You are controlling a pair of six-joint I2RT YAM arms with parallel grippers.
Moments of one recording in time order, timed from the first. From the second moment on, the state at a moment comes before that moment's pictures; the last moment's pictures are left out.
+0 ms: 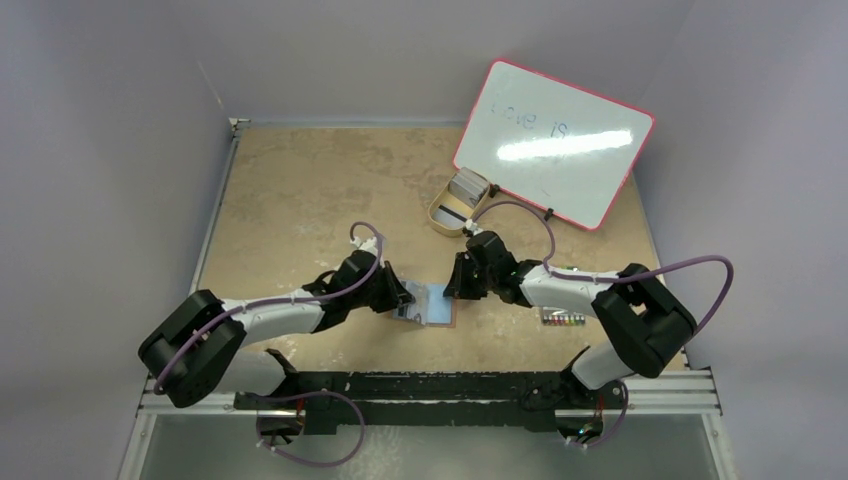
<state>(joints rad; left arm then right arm) -0.75 1.32 0.43 0.20 0.11 -0.99 0.71 1.50 0.64 0.00 -0.12 0.74</state>
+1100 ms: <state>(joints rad) -0.75 1.41 0.39 0.39 0.07 -0.99 0.72 1.47 0.60 0.04 -0.10 0.78</state>
